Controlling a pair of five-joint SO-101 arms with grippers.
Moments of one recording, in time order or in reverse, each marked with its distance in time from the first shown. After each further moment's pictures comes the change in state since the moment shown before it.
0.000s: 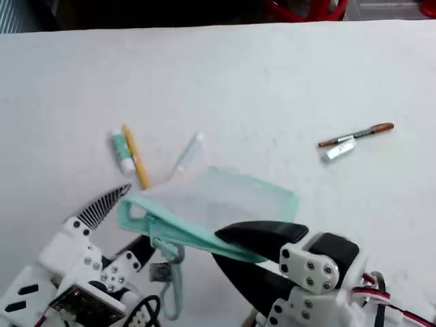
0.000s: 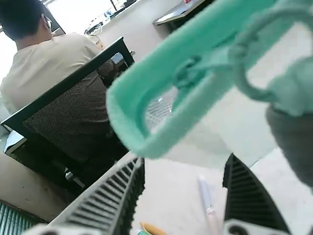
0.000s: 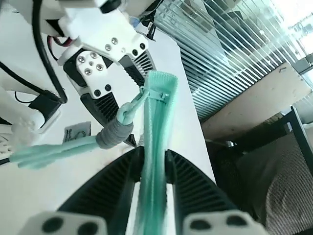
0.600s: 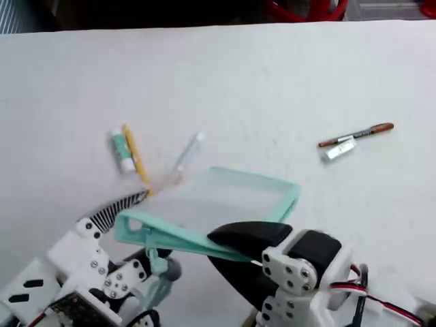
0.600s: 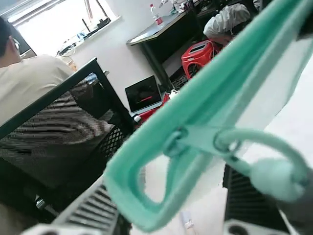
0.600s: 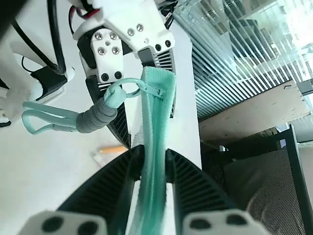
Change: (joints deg) left arm 10.4 0.0 0.4 -0.4 0.1; right arm -0.4 0.3 4.2 0.0 8.7
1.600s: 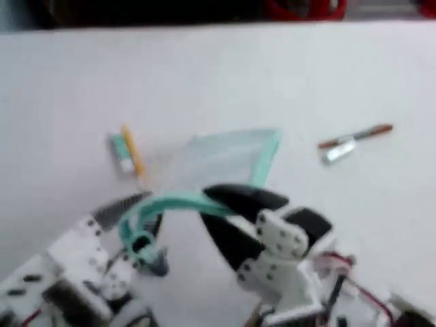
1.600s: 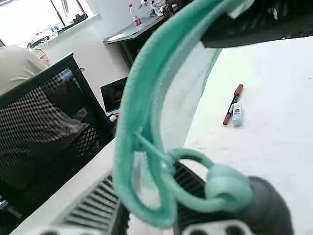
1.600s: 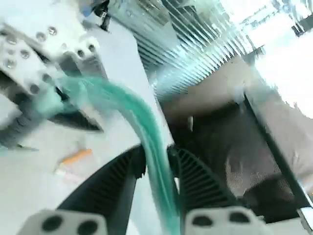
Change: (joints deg) left arm 4.7 0.4 -1.4 1.7 4.9; right arm 15.1 -1.2 22.8 -22.5 -8.0
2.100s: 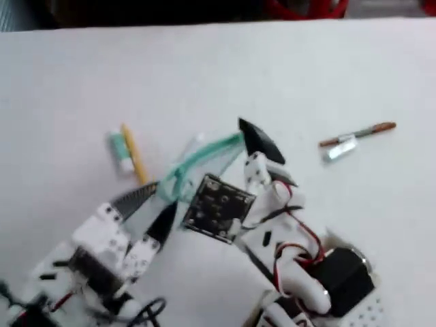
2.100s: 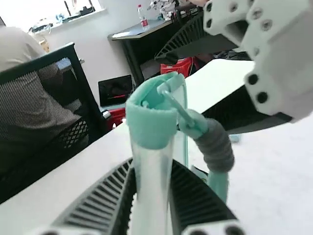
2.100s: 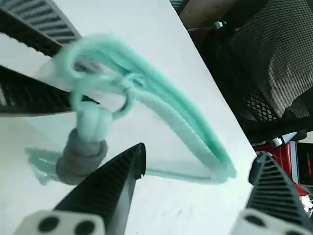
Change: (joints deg) left arm -5.2 -0.8 15.3 -14.1 9.8; right arm 9.5 1.8 8.4 -1.2 -8.7
